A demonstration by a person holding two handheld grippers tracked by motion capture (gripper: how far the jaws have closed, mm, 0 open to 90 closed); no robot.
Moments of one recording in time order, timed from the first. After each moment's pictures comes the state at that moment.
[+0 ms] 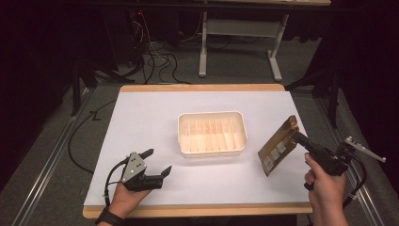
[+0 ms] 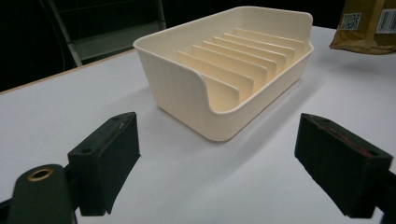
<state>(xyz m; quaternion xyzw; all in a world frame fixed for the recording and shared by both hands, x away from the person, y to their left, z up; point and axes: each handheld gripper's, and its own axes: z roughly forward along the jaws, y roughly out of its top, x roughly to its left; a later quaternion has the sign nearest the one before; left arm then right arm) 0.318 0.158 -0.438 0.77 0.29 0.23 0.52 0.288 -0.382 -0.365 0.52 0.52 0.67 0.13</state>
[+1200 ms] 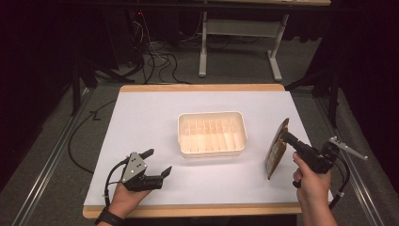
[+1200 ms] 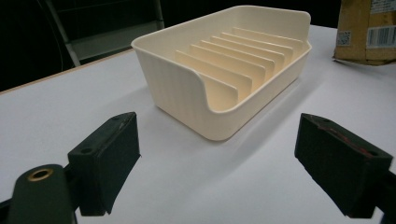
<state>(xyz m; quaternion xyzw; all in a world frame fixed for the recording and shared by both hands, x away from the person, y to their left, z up) 0.318 0.158 -0.438 0.77 0.29 0.23 0.52 0.303 -0.361 -0.384 0.53 0.52 0.66 0.13</state>
